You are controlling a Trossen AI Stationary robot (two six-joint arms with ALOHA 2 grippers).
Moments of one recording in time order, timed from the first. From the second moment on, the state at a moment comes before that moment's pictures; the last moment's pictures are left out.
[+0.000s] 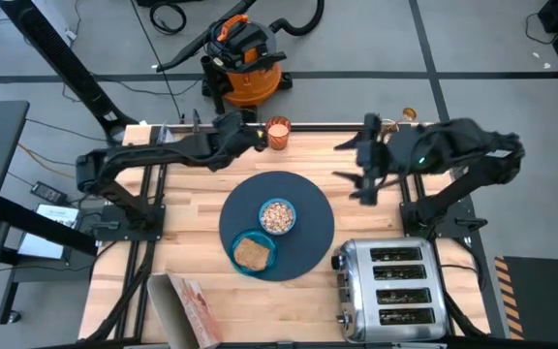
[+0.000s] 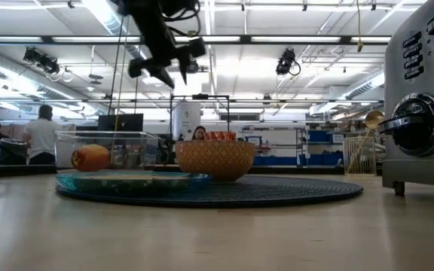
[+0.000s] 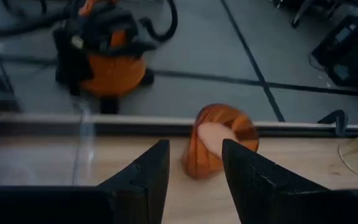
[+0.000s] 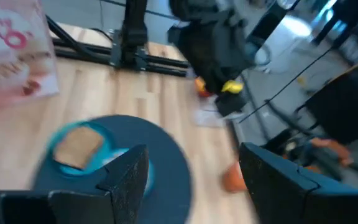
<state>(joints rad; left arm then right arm) 0.28 1.55 1.24 -0.46 -0.79 -0.96 0.25 1.36 1.91 -1.12 0.47 -0.09</state>
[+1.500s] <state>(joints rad) -0.70 1.28 1.68 -1.06 -0.17 -1.56 -0.06 1.51 1.72 -1.14 0.23 0.29</state>
